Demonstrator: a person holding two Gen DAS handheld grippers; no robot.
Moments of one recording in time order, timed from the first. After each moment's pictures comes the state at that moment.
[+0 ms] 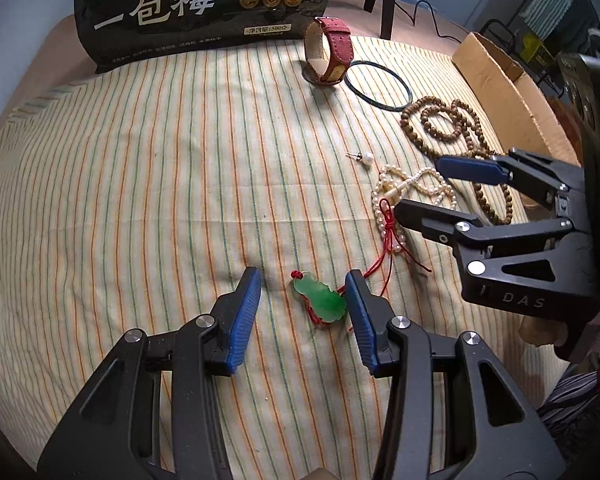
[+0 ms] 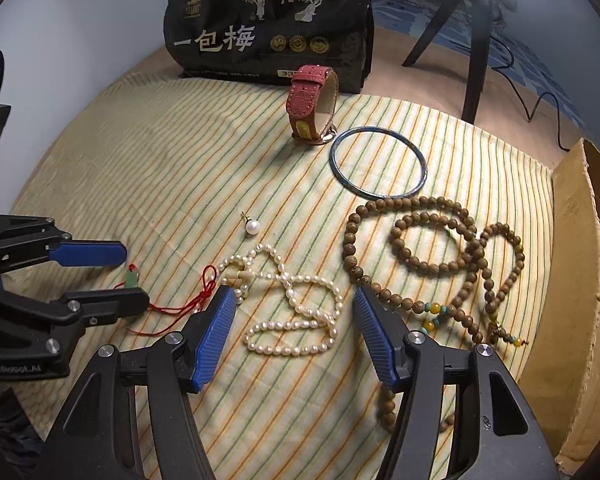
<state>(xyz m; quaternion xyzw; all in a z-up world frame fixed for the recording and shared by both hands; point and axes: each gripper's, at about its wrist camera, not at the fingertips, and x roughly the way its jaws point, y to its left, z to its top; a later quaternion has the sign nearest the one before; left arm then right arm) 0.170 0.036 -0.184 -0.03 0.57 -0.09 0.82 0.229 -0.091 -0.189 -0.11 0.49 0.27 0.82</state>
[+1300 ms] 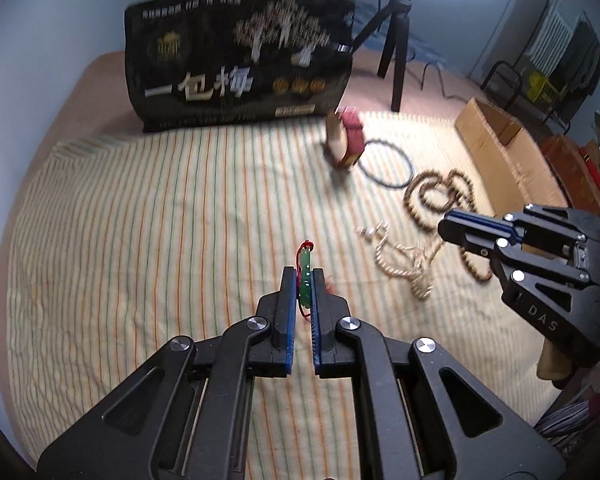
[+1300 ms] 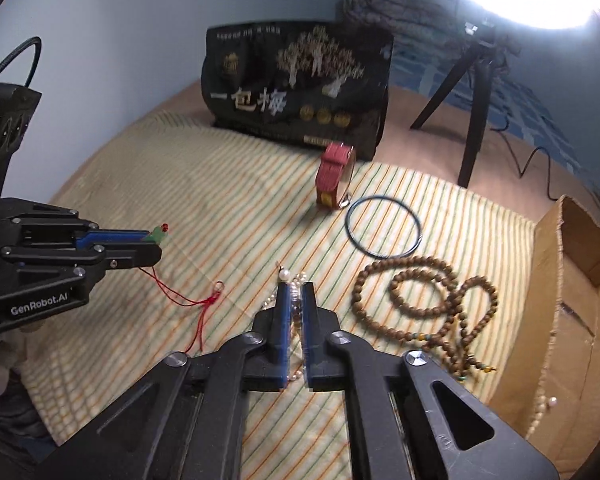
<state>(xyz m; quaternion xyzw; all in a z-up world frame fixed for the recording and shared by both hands) 0.164 0.059 -0.124 -0.06 0.50 -0.06 0.86 0.207 -0.098 -0.132 -0.10 0.41 0.30 0.85</state>
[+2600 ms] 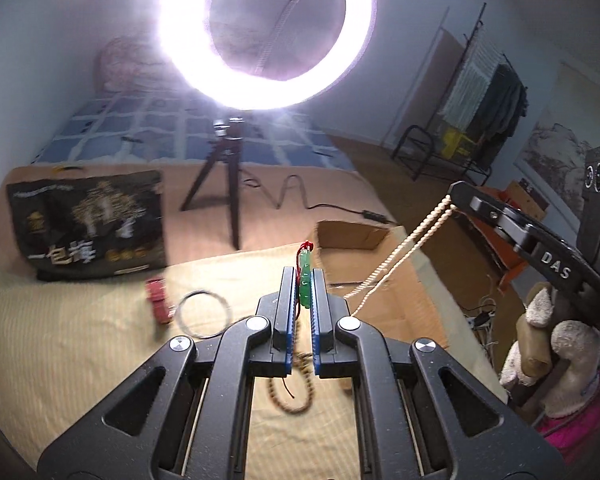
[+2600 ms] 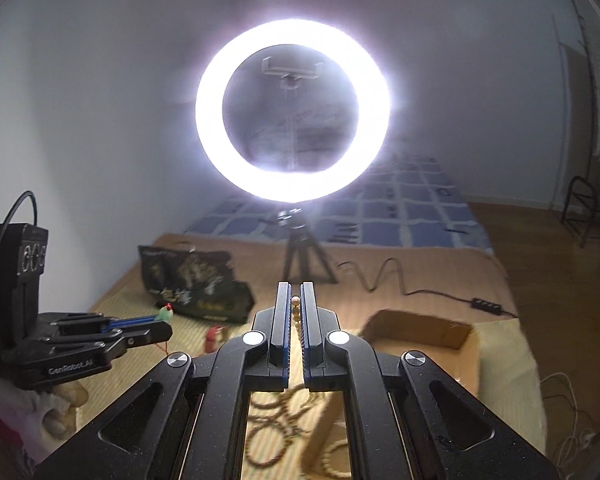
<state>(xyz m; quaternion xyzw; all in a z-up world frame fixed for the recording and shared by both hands) 0.211 -0.073 0.000 -0.10 0.36 -0.19 0.91 0.223 -0.271 0.021 0.03 0.24 0.19 0.95</state>
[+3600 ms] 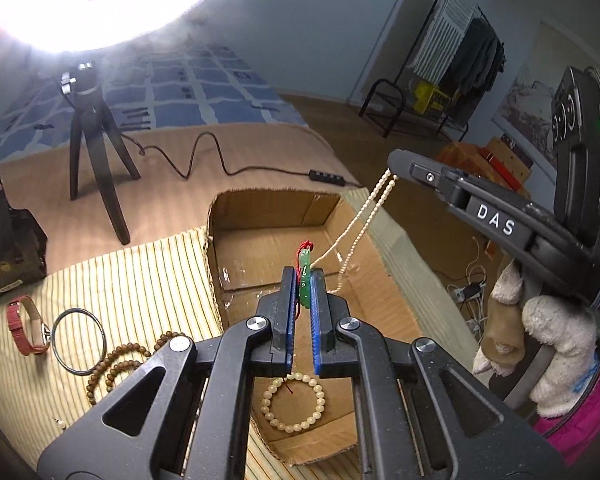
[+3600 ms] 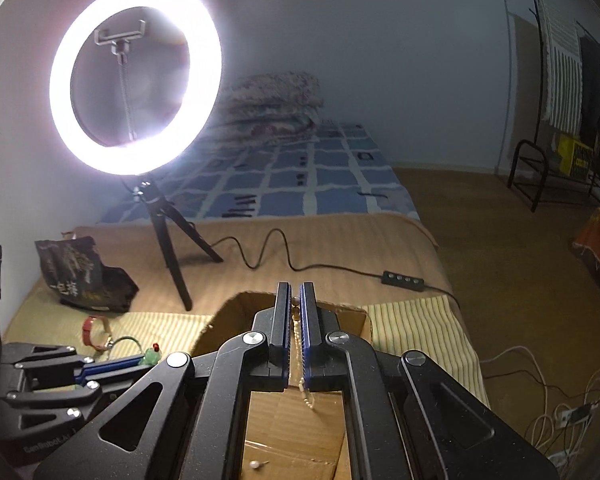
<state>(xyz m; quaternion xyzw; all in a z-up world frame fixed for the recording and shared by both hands) 0.278 -0.209 -0.068 -0.07 0.41 -0.25 0.87 0.297 -0.367 -0.043 0.04 0.30 0.09 0.95</state>
